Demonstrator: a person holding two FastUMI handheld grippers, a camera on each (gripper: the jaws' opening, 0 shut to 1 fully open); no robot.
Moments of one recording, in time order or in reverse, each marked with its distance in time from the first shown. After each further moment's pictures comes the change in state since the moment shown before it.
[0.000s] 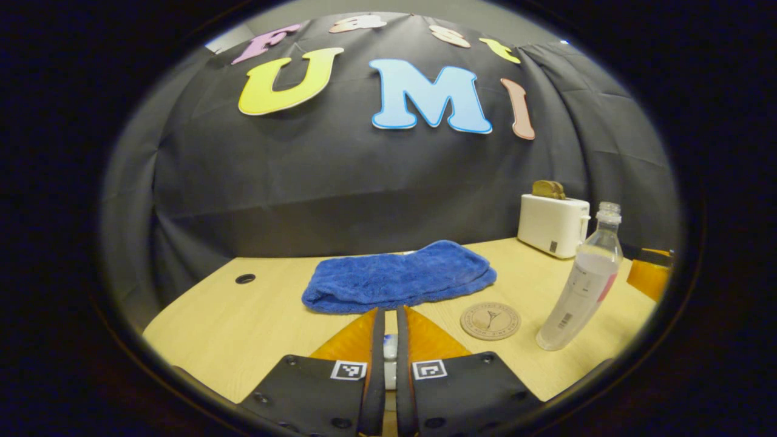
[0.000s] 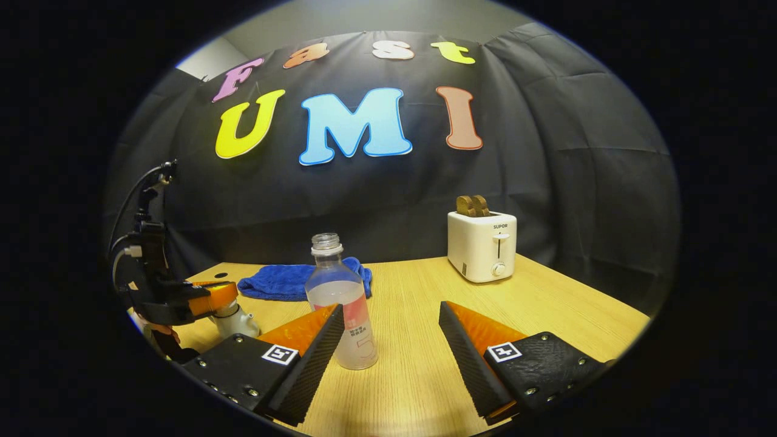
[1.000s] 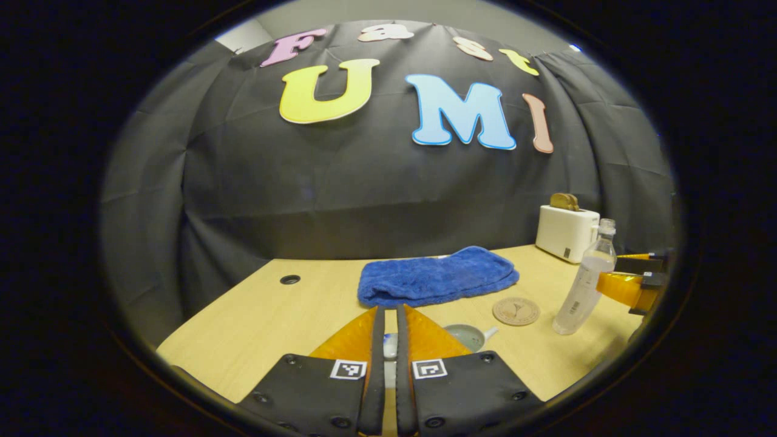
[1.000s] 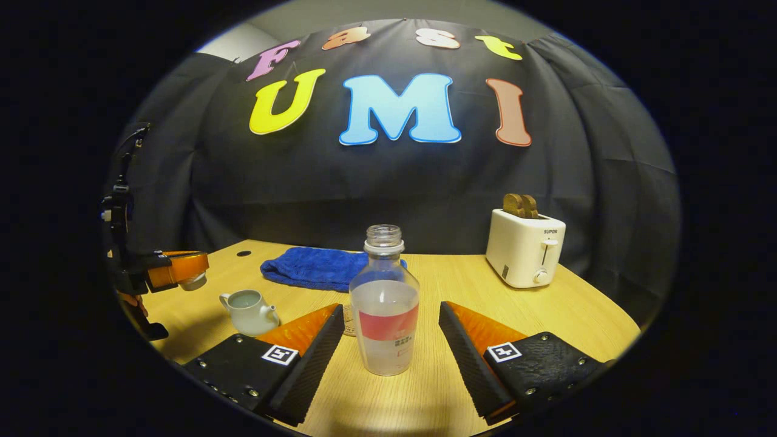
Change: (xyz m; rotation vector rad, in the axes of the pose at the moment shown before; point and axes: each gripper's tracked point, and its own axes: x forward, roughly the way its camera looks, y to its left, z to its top) left arm -0.062 0.081 -0.001 -0.025 -0.020 0.101; right arm 0.033 0.048 -0.008 -0.115 0.079 0.150
